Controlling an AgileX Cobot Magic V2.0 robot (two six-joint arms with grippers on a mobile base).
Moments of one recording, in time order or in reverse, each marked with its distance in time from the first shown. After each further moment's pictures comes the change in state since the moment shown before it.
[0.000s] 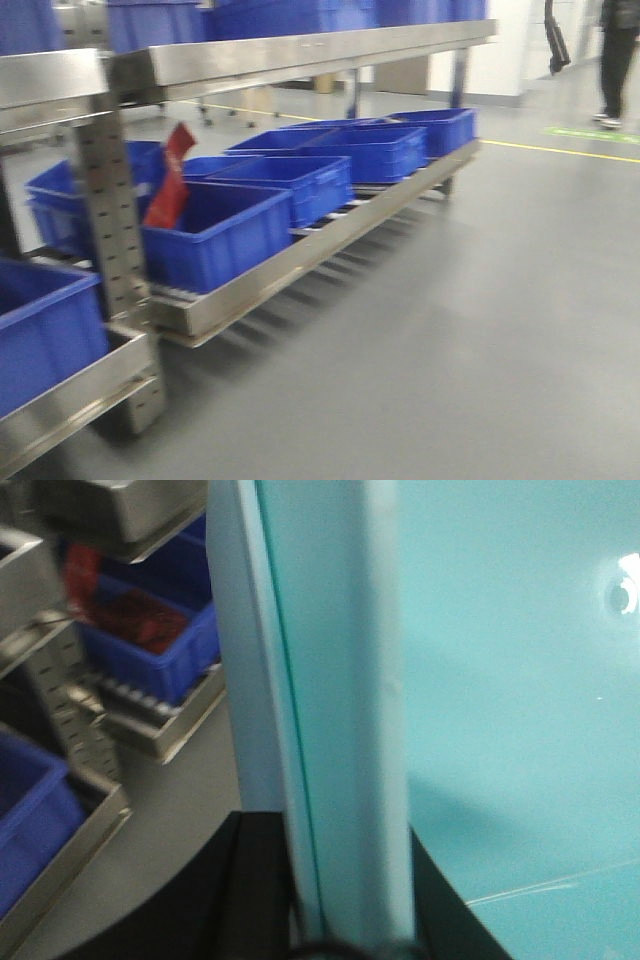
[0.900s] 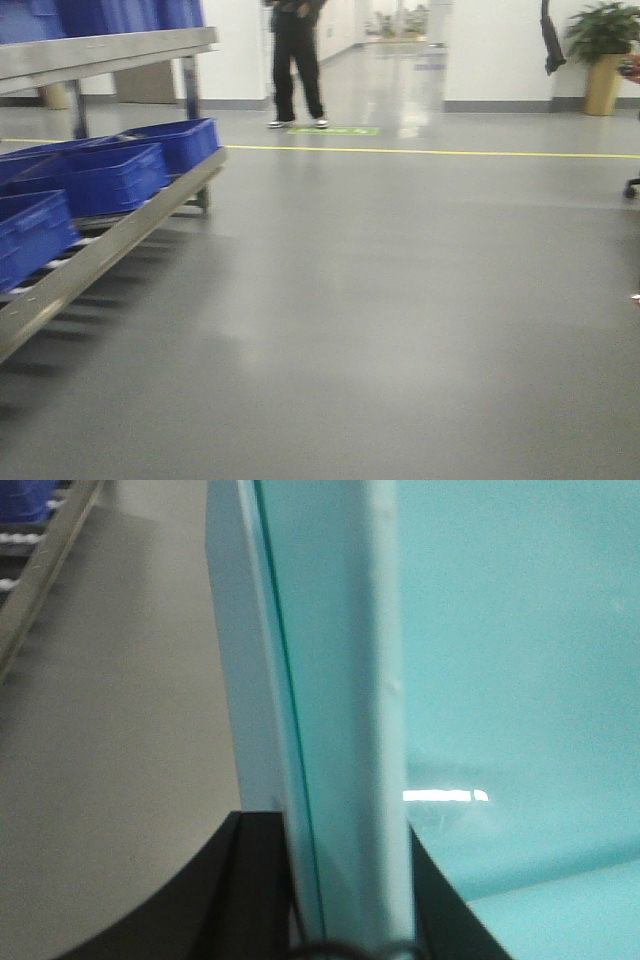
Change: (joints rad) left arm 0.000 0.000 0.000 0.000 0.000 0.000; right arm 0.000 0.000 0.000 0.000 -0.002 0.000
